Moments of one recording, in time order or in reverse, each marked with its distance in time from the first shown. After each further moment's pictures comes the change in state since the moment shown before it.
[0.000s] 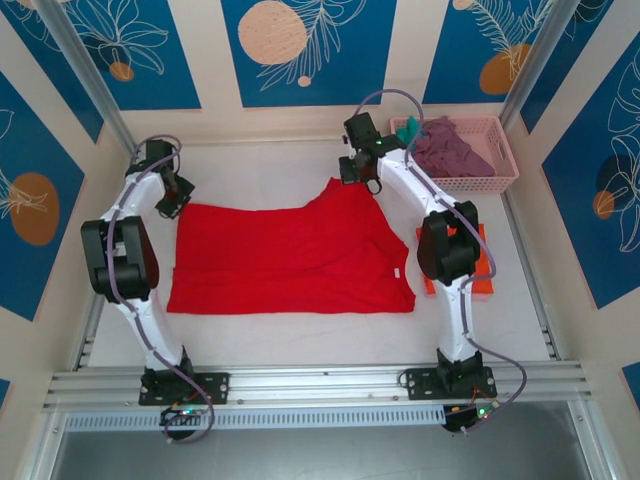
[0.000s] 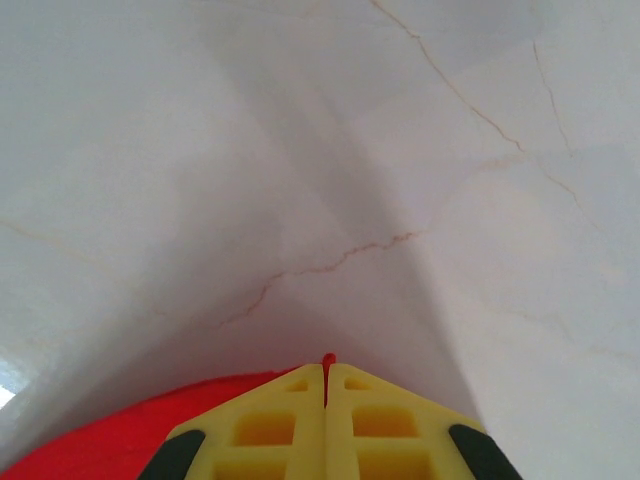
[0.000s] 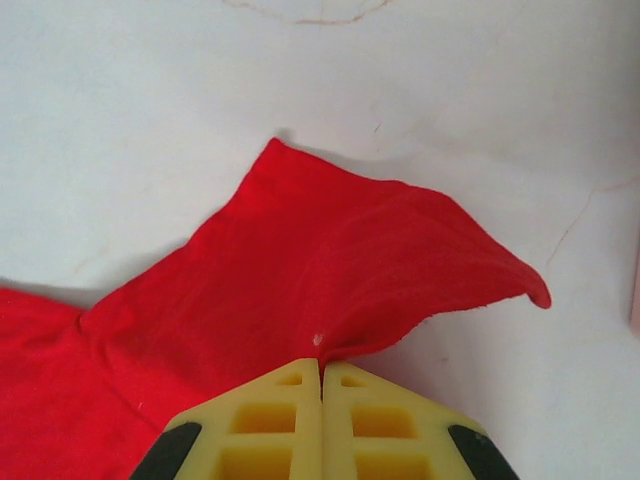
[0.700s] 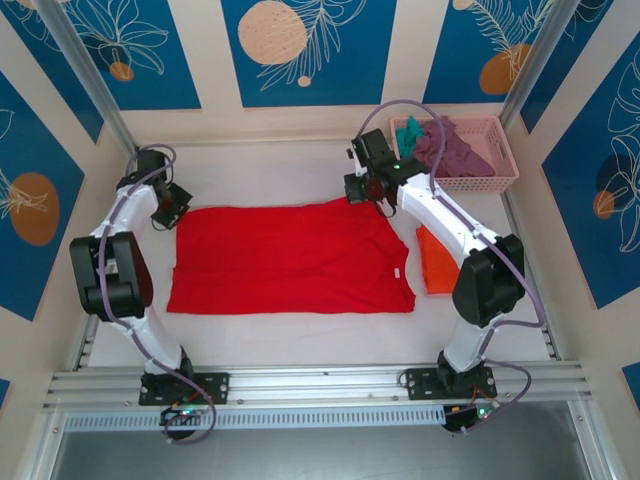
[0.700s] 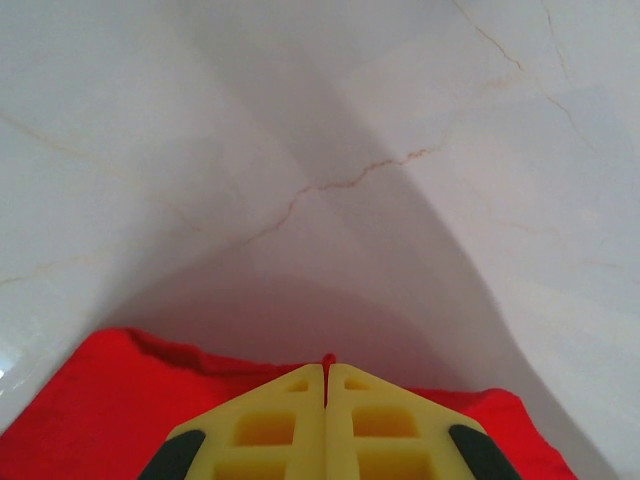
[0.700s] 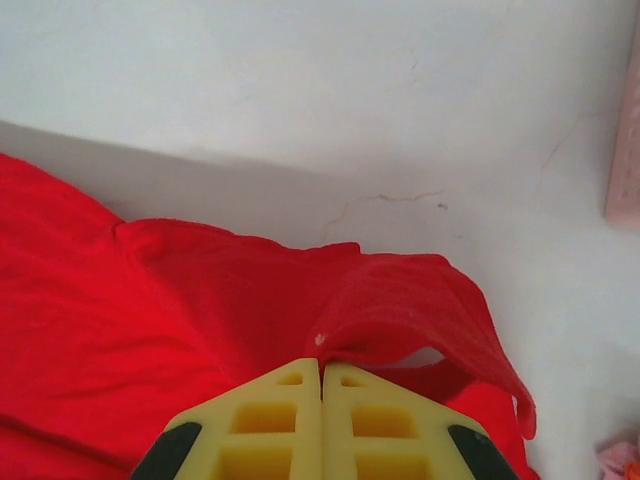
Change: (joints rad) left arm 0.024 -0.158 -0.168 0.023 0.100 0.045; right arm 0.082 -0.407 -0.393 0.052 0.008 0.022
